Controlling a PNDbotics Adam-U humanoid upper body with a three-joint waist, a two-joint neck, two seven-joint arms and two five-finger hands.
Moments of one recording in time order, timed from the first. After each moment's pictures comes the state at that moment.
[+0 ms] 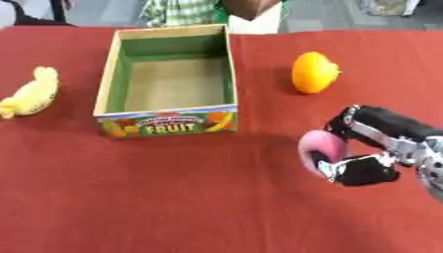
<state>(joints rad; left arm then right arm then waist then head) -0.25 0.49 0.03 -1.99 -0.15 0.07 0.55 -0.38 -0.95 0.29 -1.98 0.36 0.35 0.38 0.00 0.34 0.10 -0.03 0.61</state>
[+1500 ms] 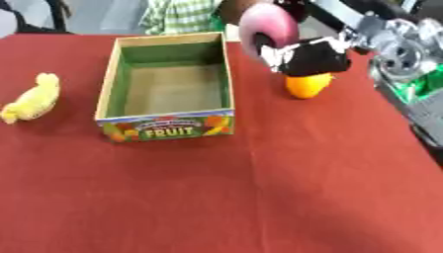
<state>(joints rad) -0.26 0.49 0.01 -1.99 -0.13 0.06 0.53 -0.88 -0.75 0.33 -1.84 0.37 0.43 0.32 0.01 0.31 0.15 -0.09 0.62</state>
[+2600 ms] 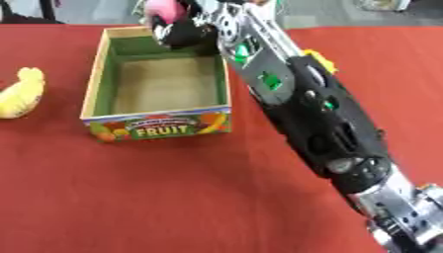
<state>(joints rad) -0.32 0.49 -0.01 -1.99 -0.12 0.05 0.51 -1.16 -0.31 0.36 -1.30 0.67 0.42 0.34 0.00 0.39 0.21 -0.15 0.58</state>
